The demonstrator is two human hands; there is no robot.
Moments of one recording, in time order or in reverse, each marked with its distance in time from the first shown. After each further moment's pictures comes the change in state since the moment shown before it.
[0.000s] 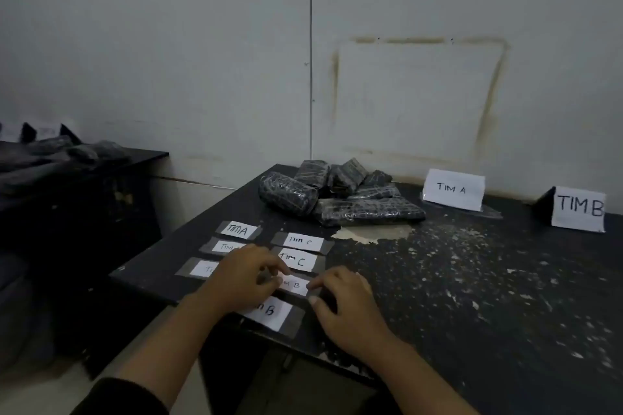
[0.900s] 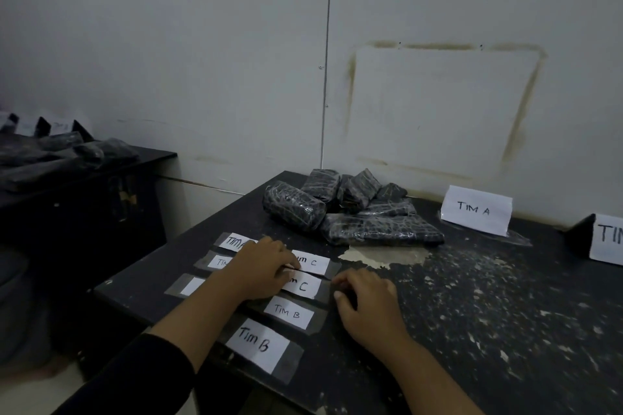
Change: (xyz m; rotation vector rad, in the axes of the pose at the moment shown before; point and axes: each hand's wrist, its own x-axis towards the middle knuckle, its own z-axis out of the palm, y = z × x) left_hand 0.071 -0.019 0.011 0.248 -0.177 -0.048; right_hand 0.052 0.034 -0.012 -0.126 0.073 0.037
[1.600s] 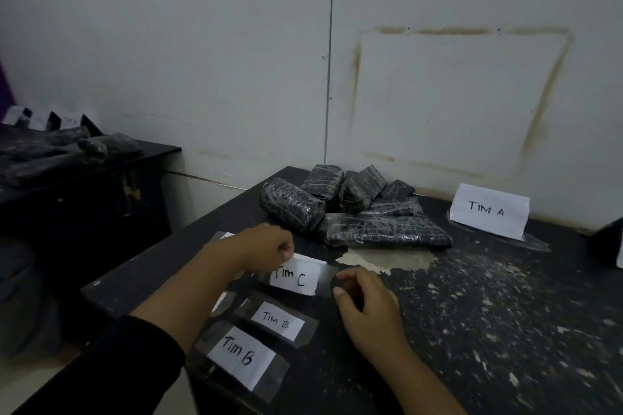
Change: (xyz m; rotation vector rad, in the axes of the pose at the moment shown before) left_hand 0.030 0.010 -0.040 -0.127 -0.223 -0.108; right_hand 0.006 0.010 0.002 0.354 0.112 0.075
